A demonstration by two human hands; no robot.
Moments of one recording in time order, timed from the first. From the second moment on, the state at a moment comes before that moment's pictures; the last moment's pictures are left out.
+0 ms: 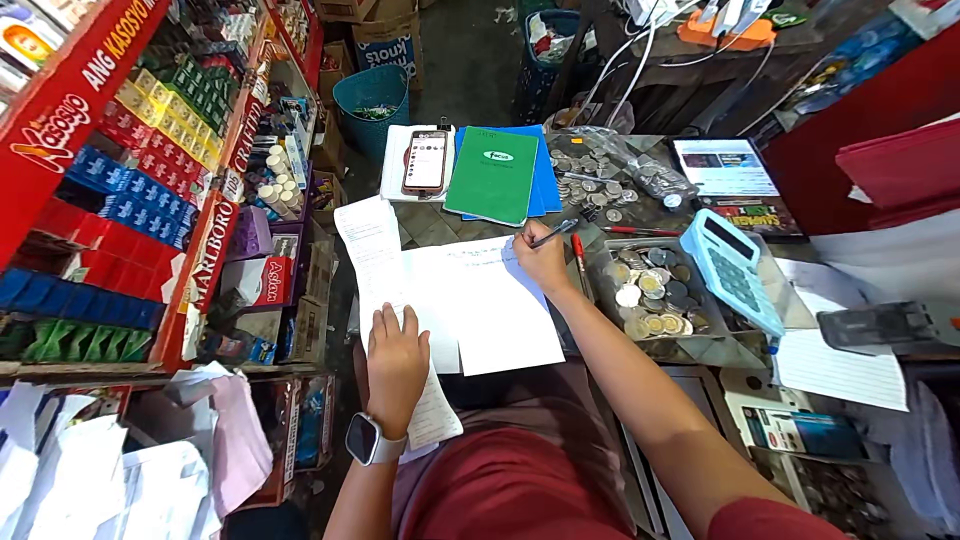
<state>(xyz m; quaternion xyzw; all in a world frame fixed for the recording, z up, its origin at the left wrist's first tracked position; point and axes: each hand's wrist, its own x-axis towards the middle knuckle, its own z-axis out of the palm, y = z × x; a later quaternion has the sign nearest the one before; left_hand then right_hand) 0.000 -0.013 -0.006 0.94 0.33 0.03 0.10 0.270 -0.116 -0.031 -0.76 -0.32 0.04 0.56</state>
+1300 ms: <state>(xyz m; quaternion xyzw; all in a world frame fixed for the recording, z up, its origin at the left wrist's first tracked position) 0.014 -0.019 0.010 0.93 0.35 -0.05 0.14 0.256 -0.092 0.007 -0.67 -0.23 0.22 0.67</state>
